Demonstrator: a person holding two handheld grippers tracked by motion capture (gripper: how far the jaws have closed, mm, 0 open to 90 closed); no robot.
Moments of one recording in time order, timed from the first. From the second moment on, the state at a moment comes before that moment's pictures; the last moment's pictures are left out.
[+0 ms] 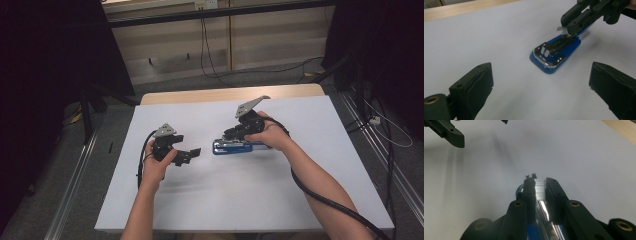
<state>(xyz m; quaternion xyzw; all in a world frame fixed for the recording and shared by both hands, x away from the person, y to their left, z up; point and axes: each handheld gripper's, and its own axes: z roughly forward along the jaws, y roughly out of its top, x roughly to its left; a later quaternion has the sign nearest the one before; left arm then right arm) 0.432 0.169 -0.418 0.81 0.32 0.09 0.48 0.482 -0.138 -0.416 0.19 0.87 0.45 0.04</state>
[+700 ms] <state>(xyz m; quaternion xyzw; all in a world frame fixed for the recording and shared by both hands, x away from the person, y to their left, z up) 0.432 0.170 -0.417 0.81 0.33 0.09 0.48 0.490 -0.126 -0.419 0.15 0.89 0.43 0.04</state>
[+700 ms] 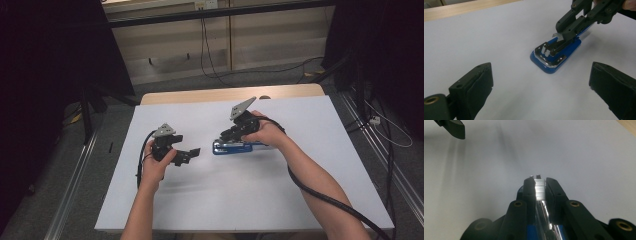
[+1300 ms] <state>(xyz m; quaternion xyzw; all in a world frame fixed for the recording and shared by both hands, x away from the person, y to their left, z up) 0.432 0.172 -0.417 0.81 0.33 0.09 0.48 0.496 -0.120 -0.426 0.12 0.90 0.41 0.04</state>
